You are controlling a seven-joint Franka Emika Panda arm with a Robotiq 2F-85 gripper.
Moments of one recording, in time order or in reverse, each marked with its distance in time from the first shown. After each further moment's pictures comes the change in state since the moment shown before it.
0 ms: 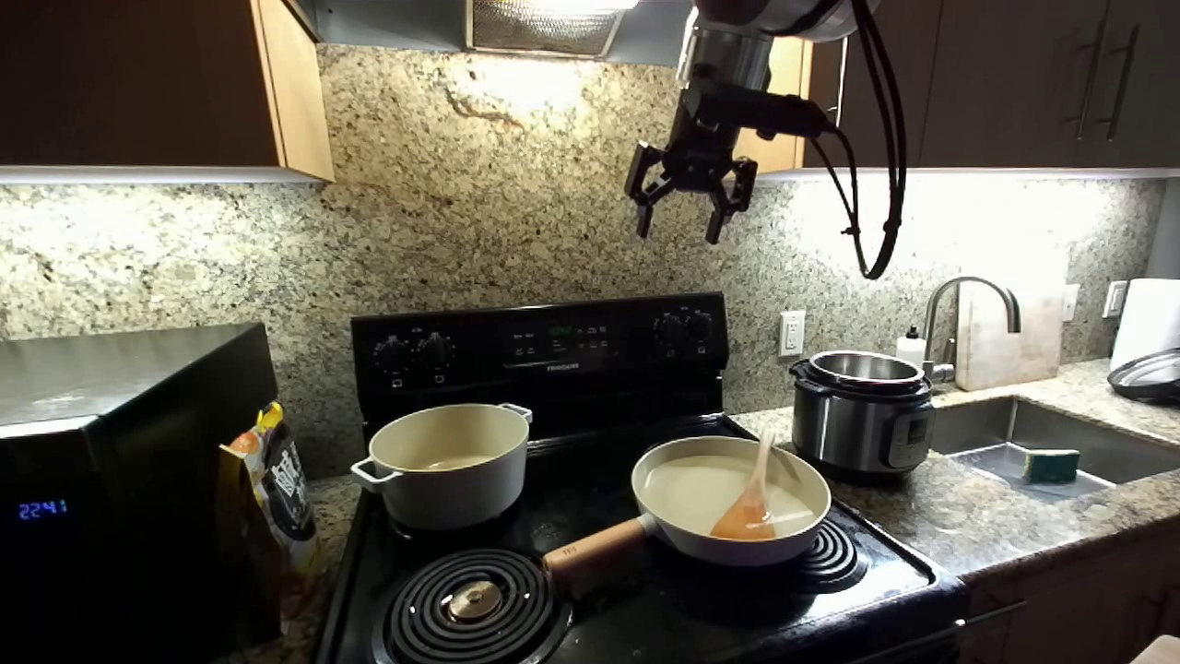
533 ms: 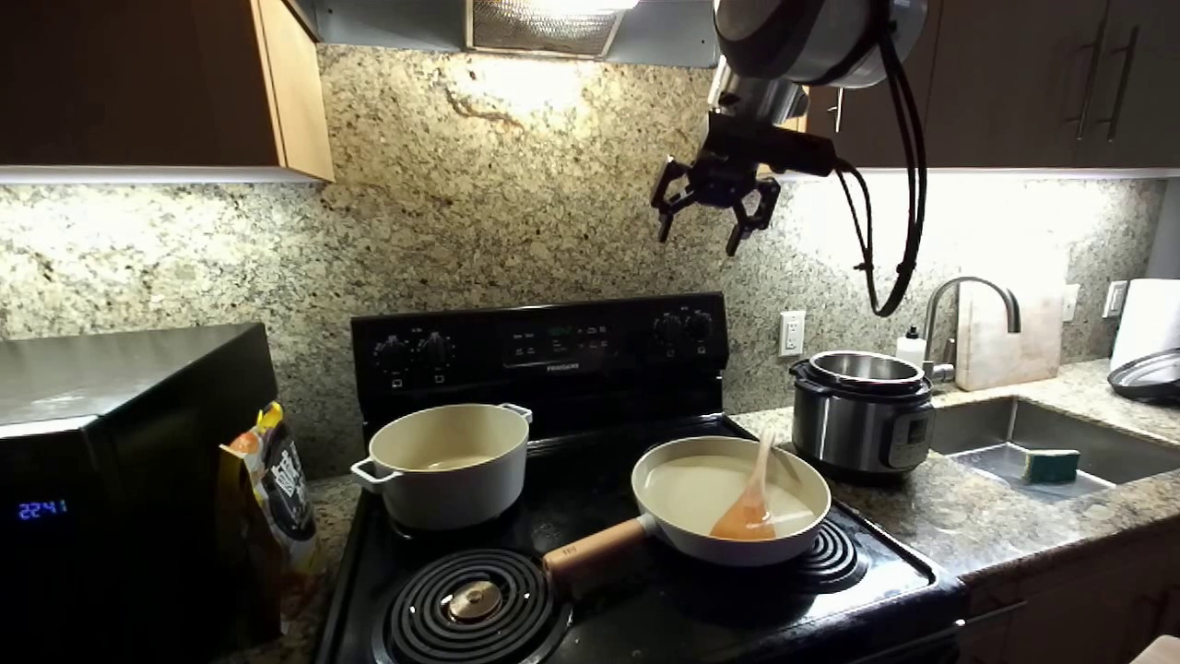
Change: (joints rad) arm -0.060 -0.023 -0.024 -0.117 0.010 0.220 0.110
